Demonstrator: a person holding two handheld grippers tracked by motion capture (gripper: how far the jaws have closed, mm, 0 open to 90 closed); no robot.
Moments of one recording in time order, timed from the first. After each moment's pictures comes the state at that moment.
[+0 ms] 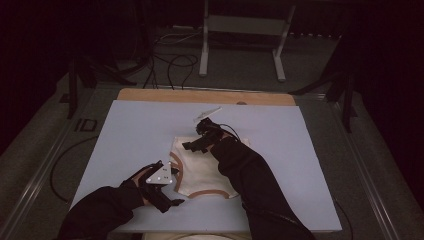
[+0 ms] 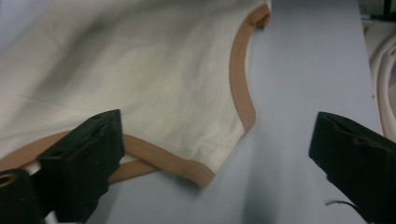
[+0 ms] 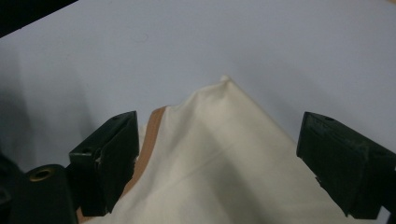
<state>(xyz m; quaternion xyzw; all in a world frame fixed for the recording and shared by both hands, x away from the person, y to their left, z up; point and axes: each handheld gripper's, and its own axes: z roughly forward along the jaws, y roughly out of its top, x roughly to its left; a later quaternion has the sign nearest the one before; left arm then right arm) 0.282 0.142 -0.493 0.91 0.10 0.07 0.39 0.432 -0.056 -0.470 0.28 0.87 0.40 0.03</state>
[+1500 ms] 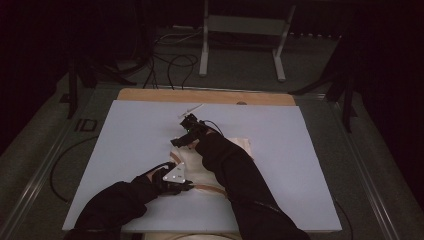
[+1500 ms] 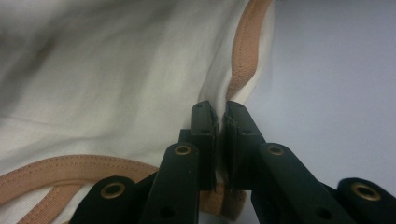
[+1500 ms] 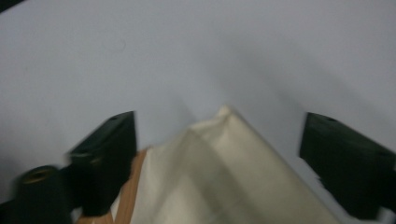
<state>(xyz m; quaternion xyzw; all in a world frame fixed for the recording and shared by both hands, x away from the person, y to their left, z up) 0.304 0.117 -0.516 0.93 0.07 0.07 0.35 0.457 -0.010 -0.485 0.30 0.88 0.37 0.03</state>
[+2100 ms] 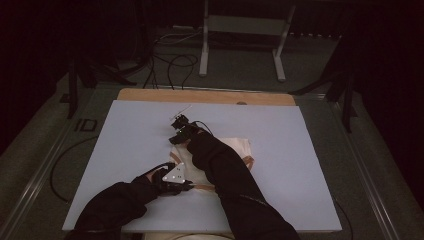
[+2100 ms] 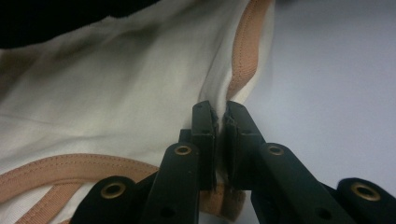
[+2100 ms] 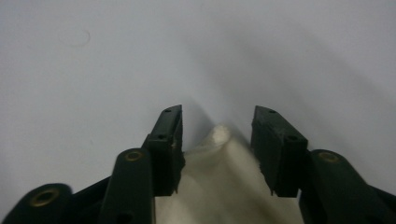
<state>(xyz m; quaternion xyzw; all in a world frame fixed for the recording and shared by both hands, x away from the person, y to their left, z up) 0.303 0.118 -0.516 0.93 0.07 0.07 0.36 0.469 0.020 -0.509 0.31 0.90 0.31 0.05</state>
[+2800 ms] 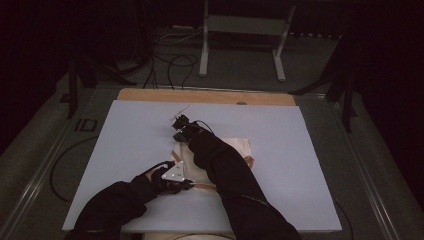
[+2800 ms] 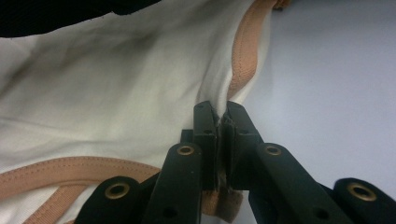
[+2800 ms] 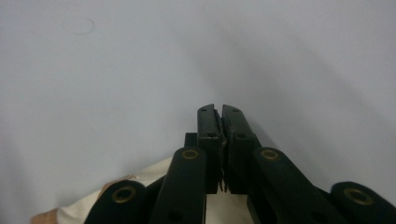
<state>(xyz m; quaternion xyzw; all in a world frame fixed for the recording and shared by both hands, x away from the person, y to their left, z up) 0.304 0.118 -0.509 0.93 0.07 0.06 0.36 0.465 0.014 -0.500 0.28 0.91 0.31 0.06</state>
